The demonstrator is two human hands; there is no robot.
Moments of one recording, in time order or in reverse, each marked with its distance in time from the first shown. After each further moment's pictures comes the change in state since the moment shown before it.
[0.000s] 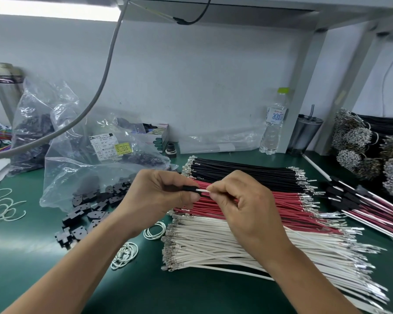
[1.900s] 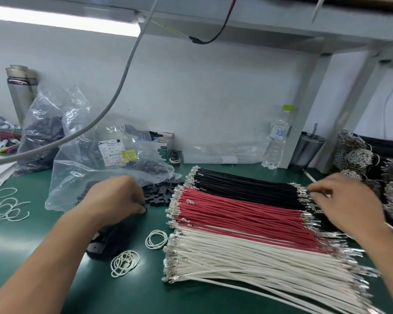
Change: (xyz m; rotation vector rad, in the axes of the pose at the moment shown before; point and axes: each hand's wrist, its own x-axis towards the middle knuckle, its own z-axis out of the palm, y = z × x) left_hand 0.021 -0.023 -0.087 1.299 0.006 -0.155; right_hand 0.022 0.127 -0.124 -0.692 -0.095 0.358
